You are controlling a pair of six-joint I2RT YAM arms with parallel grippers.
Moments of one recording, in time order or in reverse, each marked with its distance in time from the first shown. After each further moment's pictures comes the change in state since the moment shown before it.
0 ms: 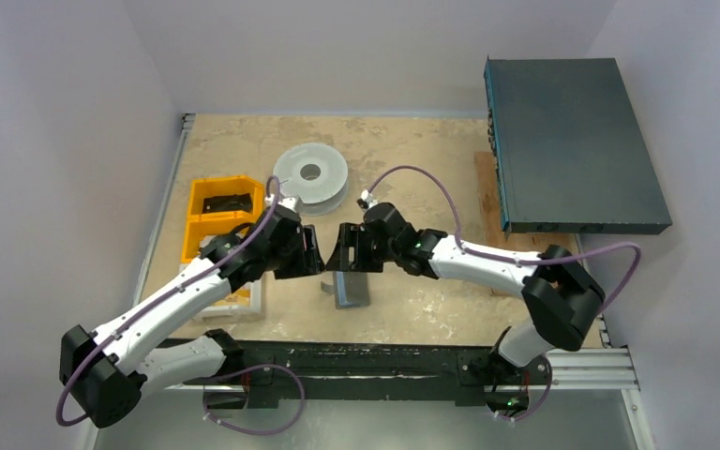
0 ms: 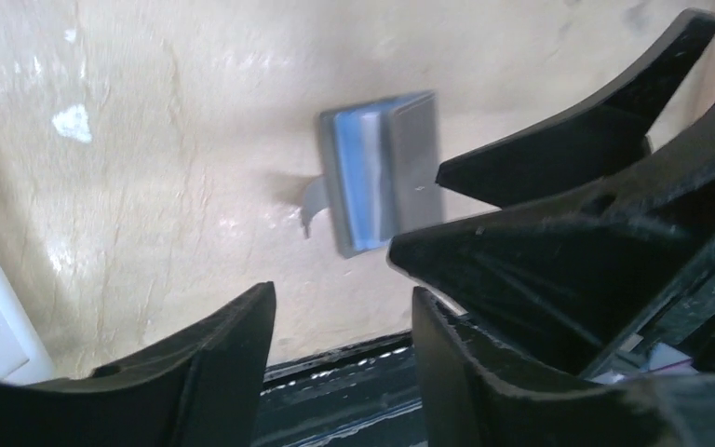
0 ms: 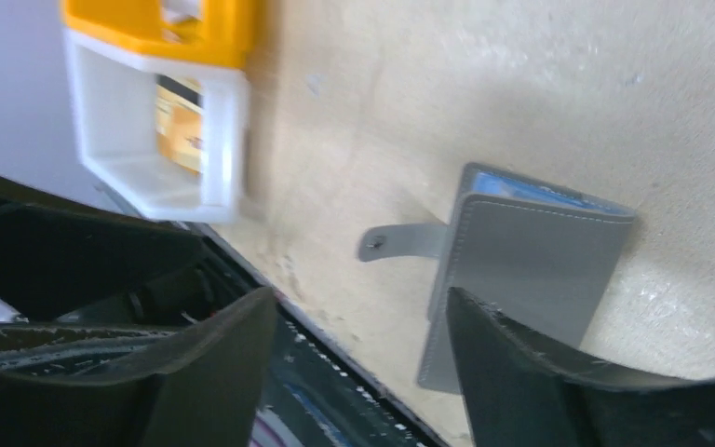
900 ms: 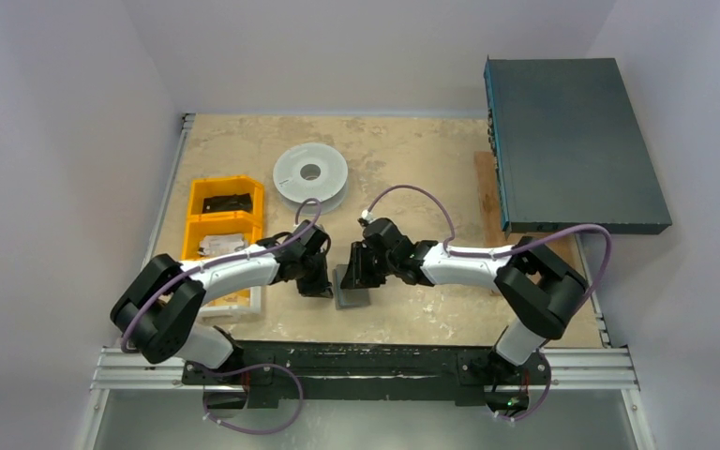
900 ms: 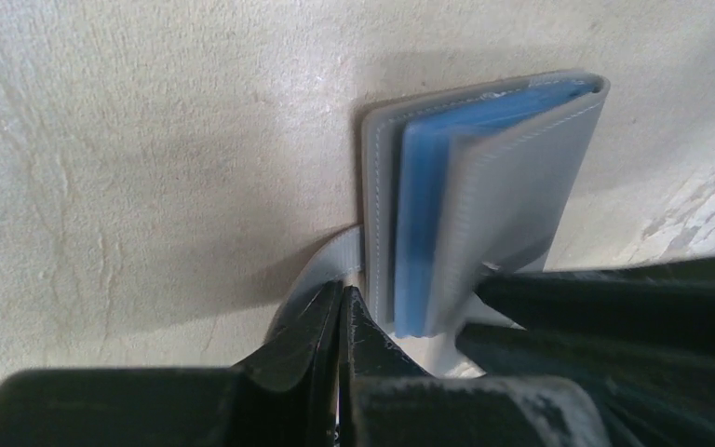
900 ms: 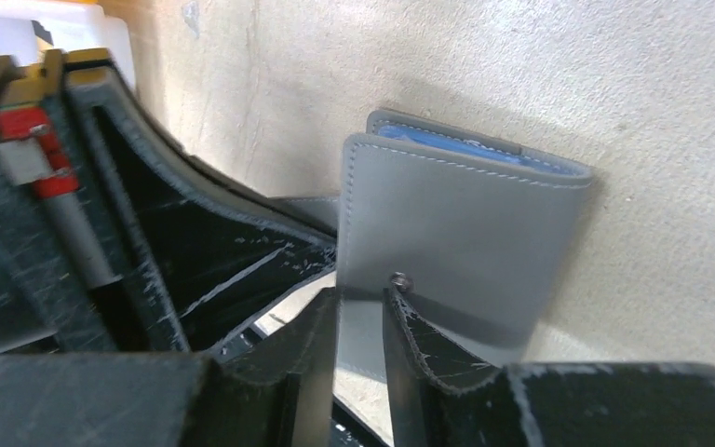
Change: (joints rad) left arm 0.002 0.401 -0.150 0.353 0.156 -0.084; right arm -0.004 0.051 -0.100 0.075 -0.030 0.001
